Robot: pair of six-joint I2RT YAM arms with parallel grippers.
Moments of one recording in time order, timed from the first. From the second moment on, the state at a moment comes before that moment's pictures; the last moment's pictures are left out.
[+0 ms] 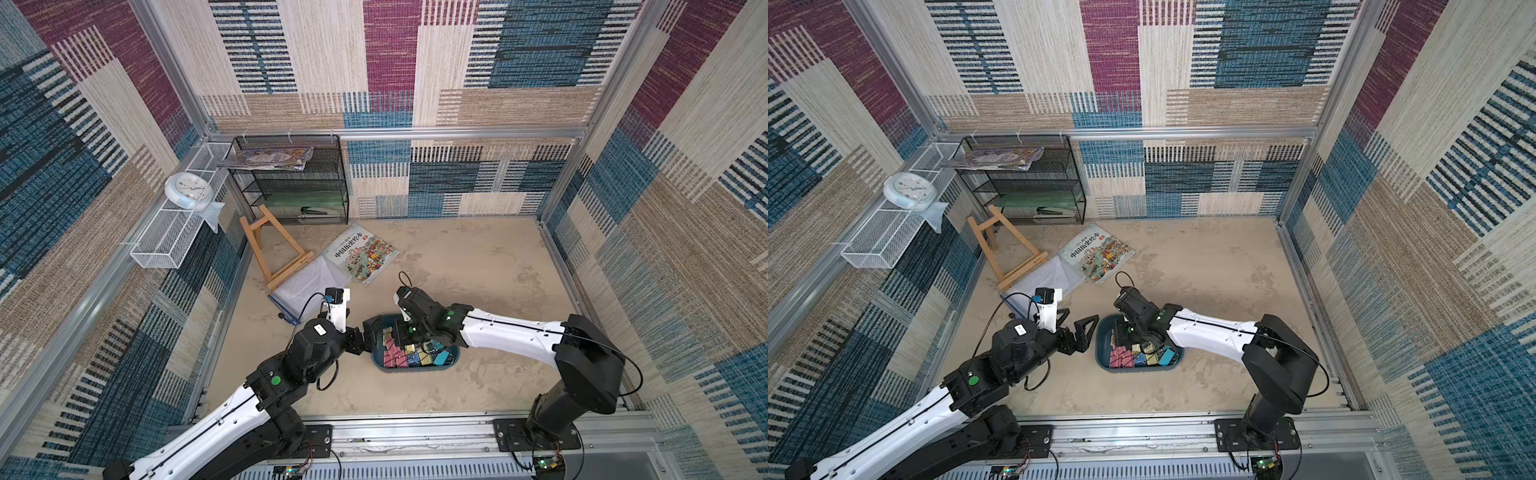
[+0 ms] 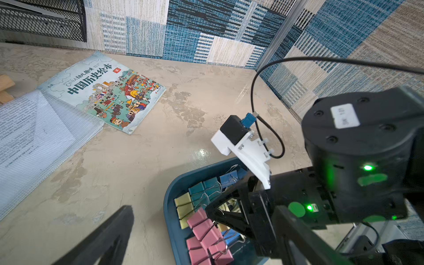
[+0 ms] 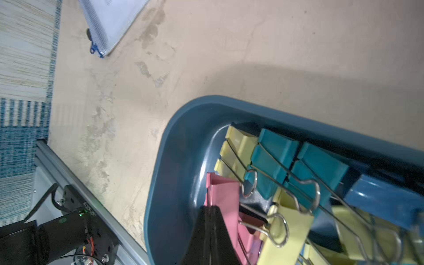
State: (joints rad) left arm -0.80 0.69 0.60 -0.28 -0.21 -0.46; right arm 0.97 1.64 1.05 -0.34 -0.06 0.72
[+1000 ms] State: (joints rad) left arm -0.78 0.61 0.42 -0.14 -0.77 0.04; right arm 0.84 0.72 0.48 -0.08 0.90 0.29
